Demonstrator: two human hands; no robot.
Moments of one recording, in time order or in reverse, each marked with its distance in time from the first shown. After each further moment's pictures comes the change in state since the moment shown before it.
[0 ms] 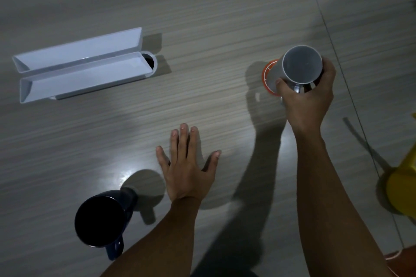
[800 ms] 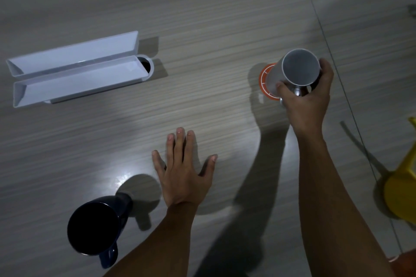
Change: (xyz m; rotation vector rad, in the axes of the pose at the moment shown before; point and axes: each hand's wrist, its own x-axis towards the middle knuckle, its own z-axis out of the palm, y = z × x) left_hand 0.002 0.000 0.000 -0.019 0.000 -0.011; right_hand 0.010 0.007 -0.004 0.083 -0.062 0.045
